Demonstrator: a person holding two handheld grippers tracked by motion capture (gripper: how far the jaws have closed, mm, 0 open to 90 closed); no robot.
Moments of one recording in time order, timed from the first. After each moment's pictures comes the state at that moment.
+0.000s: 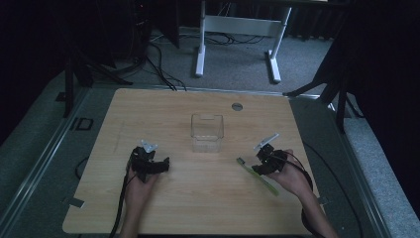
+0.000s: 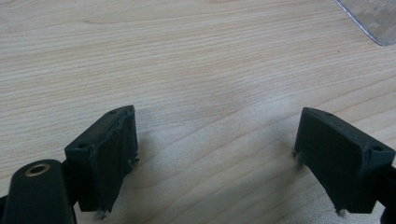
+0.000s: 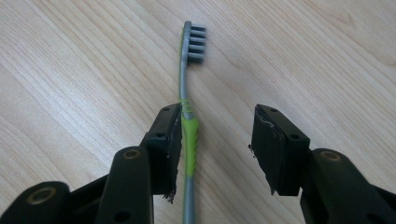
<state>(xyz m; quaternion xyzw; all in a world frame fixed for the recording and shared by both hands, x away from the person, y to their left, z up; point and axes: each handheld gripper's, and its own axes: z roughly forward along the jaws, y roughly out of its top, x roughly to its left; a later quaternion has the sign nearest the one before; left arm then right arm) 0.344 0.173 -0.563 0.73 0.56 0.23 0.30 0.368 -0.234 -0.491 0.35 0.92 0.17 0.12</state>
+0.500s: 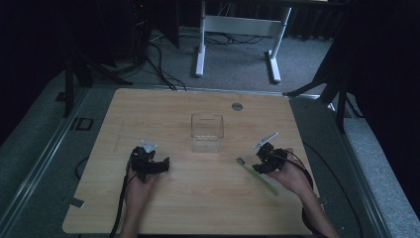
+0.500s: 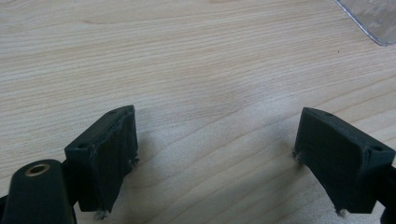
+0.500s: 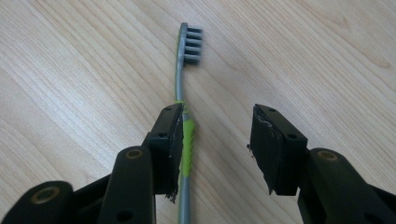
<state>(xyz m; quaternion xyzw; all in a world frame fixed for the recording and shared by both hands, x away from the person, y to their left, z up) 0.344 0.173 -0.563 0.73 0.56 0.23 0.30 0.371 -0.233 -0.488 0.35 0.92 0.16 0.12</state>
